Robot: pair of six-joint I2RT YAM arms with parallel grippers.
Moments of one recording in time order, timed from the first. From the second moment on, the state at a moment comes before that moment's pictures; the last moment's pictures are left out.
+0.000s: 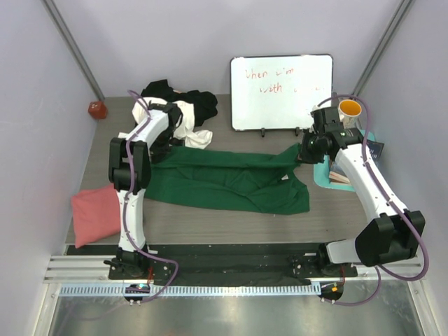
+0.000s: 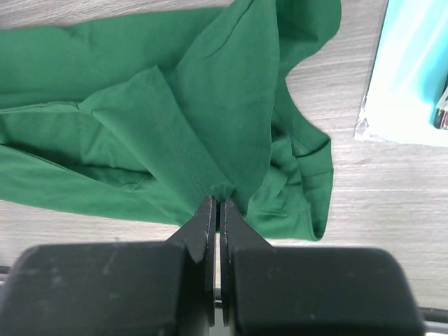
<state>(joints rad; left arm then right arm) -0.20 2.23 1.88 -1.25 -0.53 -0.49 0.16 1.36 1.28 -0.90 -0.06 0.37</state>
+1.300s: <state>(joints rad) -0.23 2.26 1.80 -1.25 -0.60 -0.48 0.16 1.27 1.07 -0.96 -0.09 0.45</state>
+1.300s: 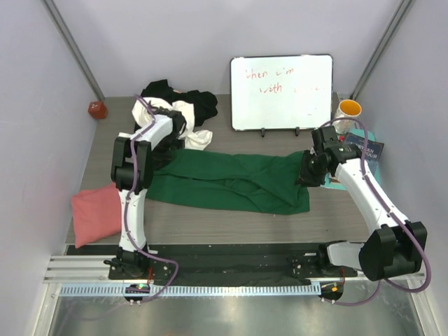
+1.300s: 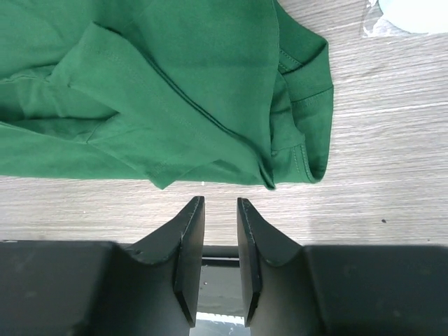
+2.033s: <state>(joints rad) -0.39 2.19 1.94 -1.25 -0.54 -0.51 0.16 1.43 1.18 -0.76 -0.09 0.45</state>
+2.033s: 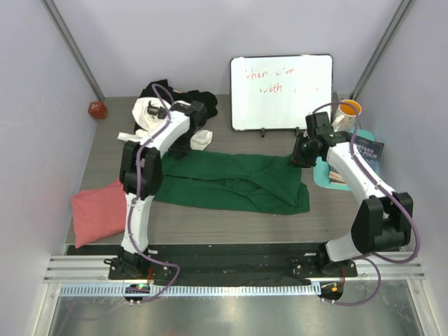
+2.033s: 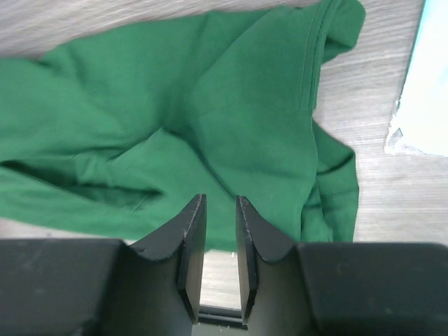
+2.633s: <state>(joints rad) -0.46 2.27 1.77 -1.18 -0.48 -0.50 0.16 1.78 1.18 -0.74 0.09 0.51</state>
